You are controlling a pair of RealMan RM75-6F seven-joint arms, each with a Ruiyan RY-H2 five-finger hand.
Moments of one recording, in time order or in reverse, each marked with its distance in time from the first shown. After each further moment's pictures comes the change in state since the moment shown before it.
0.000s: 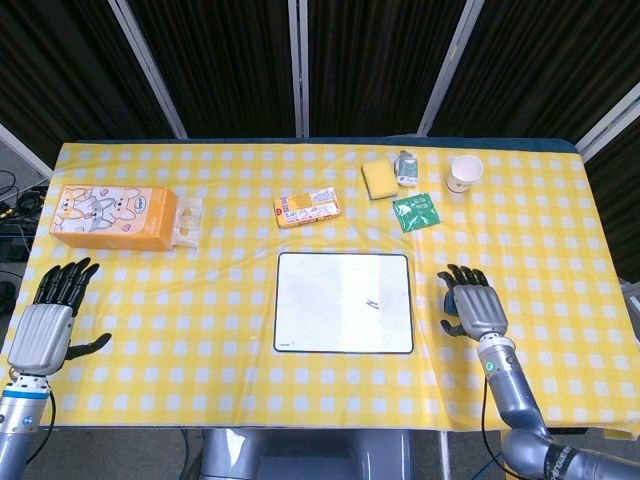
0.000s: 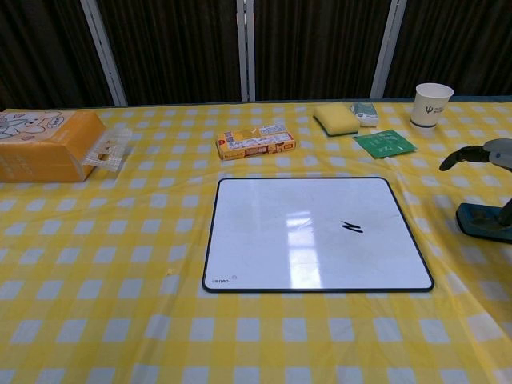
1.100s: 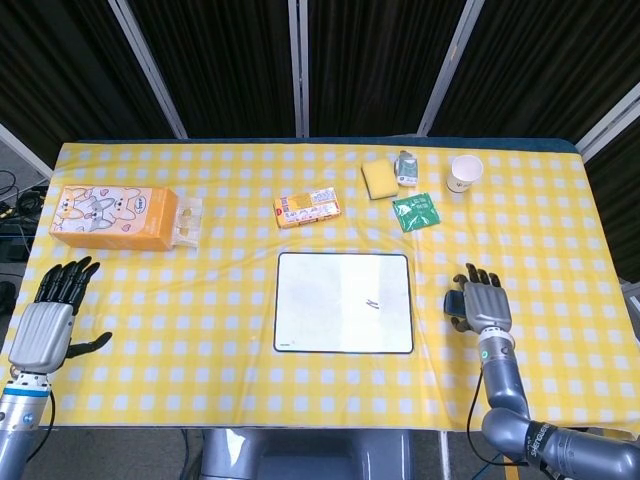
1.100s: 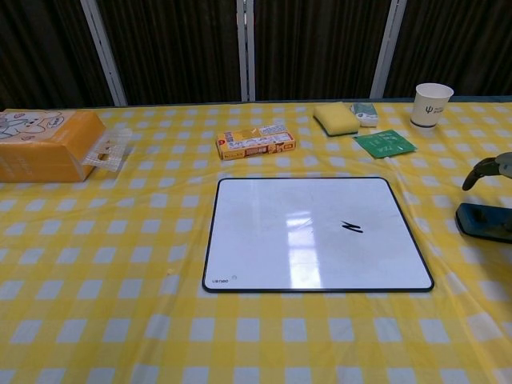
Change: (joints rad) left arm -0.009 0.003 0.003 0.000 -0.006 -0.003 -0.015; right arm 0.103 -0.070 -0.058 0.083 0.268 0.125 -0.055
